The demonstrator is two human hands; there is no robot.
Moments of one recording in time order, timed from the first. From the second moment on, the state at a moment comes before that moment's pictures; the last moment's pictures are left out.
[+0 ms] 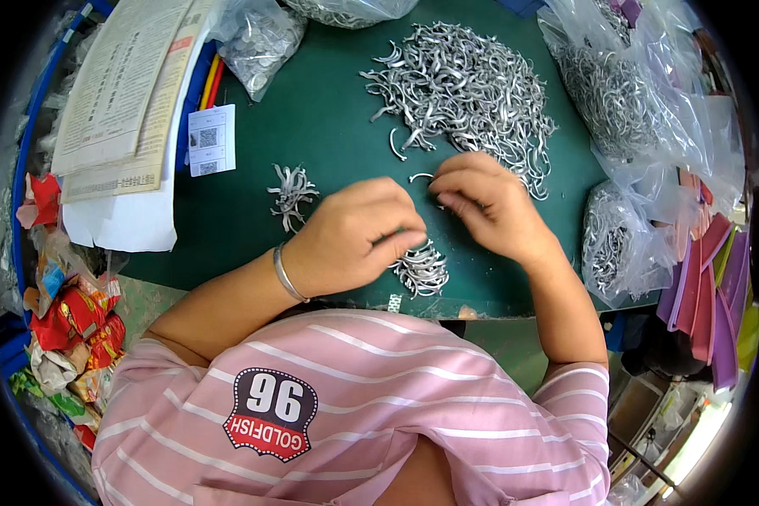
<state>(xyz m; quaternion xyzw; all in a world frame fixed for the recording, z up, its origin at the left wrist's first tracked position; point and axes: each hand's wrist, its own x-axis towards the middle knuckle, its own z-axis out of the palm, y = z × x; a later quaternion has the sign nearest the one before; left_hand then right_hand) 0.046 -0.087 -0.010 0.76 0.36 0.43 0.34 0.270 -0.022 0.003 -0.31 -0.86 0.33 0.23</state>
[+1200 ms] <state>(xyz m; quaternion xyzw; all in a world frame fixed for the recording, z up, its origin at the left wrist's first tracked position) 0.051 -0.090 -0.006 0.72 0.34 0.46 0.39 0.259 -0.085 0.004 -0.31 -0.82 0.29 0.40</state>
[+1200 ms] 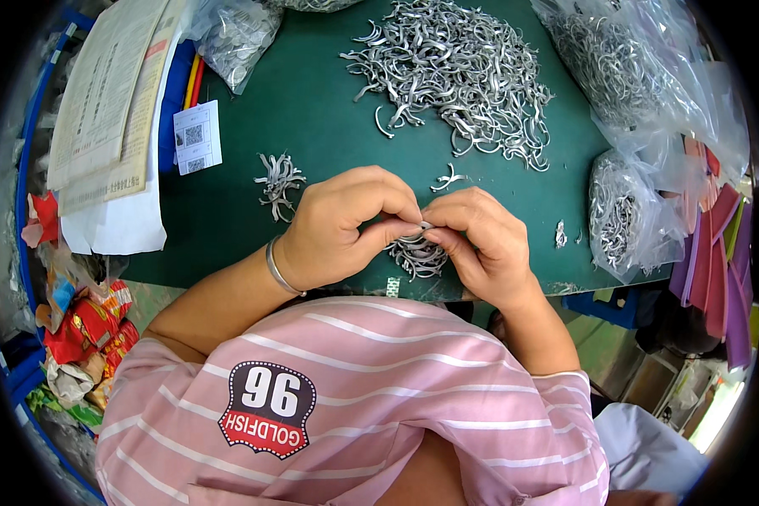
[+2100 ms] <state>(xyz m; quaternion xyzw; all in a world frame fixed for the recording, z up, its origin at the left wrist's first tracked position) 0.053 -0.088 -0.019 0.76 0.46 0.37 0.28 0.272 -0.064 -0.013 -0.45 -0.82 0.17 0.30</state>
